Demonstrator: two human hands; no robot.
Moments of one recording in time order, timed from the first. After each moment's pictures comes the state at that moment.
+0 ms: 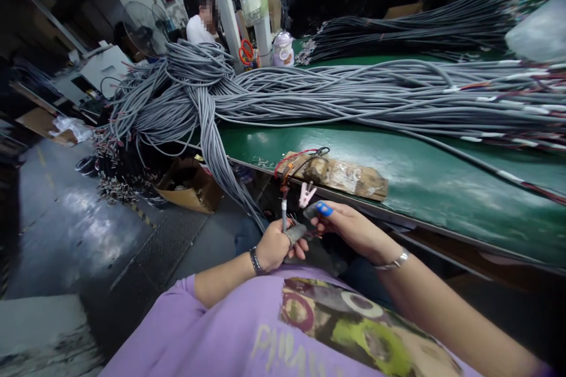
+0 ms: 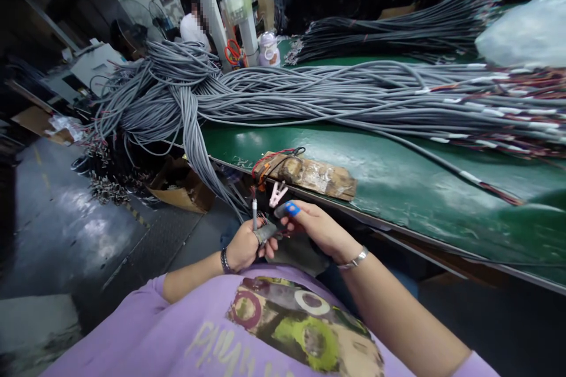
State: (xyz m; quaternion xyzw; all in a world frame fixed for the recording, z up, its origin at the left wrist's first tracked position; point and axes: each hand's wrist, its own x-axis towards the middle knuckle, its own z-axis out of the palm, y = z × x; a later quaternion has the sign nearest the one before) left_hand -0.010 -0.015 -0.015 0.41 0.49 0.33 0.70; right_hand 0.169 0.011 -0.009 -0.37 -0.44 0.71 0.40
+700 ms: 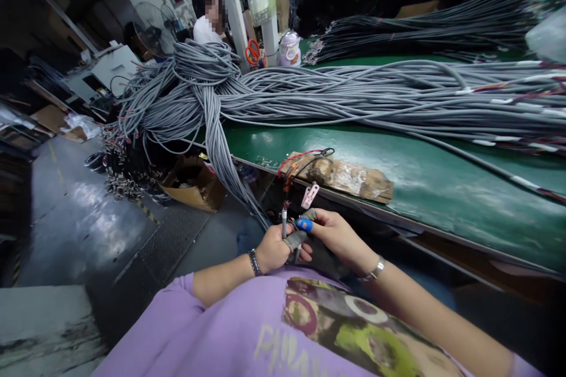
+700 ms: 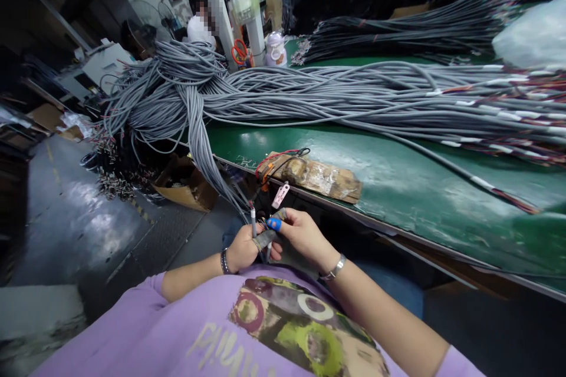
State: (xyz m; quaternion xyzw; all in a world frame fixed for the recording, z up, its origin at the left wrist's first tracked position) left_hand -0.019 -0.024 -0.018 0.44 0.47 0.32 0.70; right_hand 0.136 0.000 -0.009 -0.42 -0.48 0.64 0.42
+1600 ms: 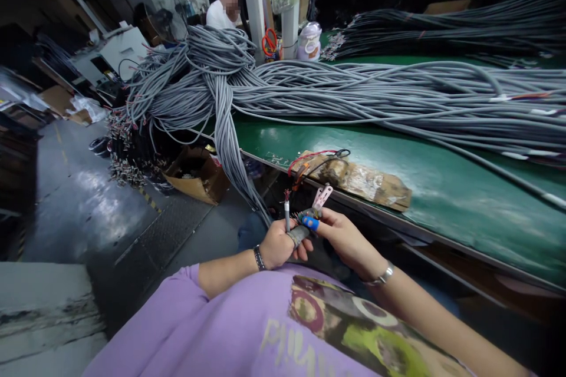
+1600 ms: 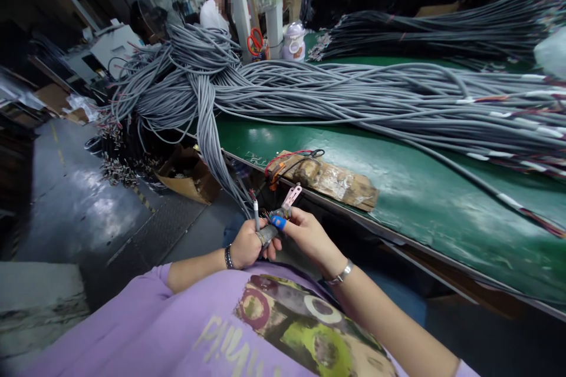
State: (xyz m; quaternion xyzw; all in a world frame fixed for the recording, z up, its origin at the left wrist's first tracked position) left_hand -0.018 -0.022 -0.017 0.44 0.48 0.36 0.67; right_hand 0.131 0.004 -0.005 -0.41 -0.47 0.68 0.39
